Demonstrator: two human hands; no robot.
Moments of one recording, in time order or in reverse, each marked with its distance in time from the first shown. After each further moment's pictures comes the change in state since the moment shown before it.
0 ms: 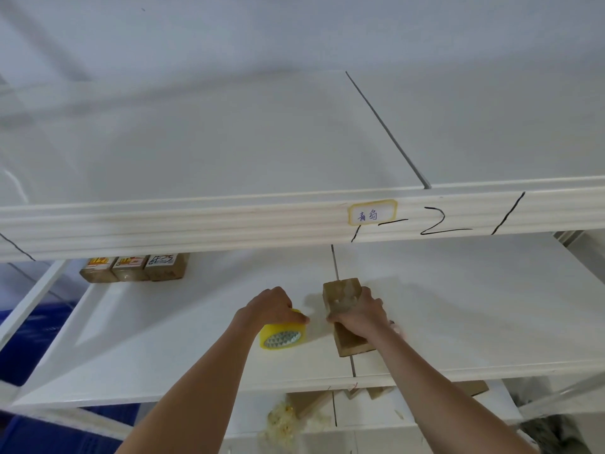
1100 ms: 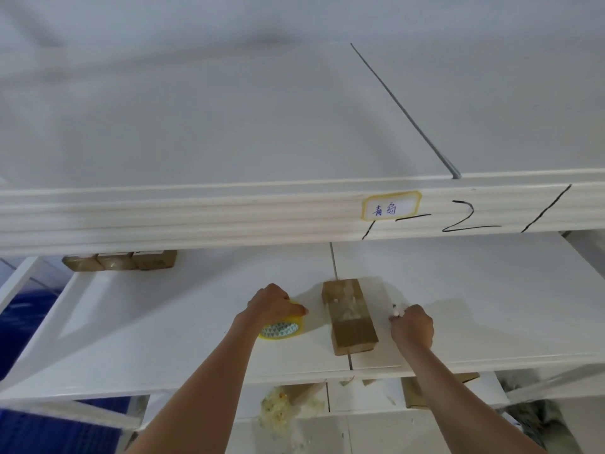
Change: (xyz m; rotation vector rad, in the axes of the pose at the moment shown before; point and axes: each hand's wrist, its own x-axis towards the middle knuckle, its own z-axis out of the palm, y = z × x) left_hand 0.008 -0.001 0.025 -0.247 0.027 -0.110; right_hand 0.012 0.081 -0.014 0.057 0.382 0.230
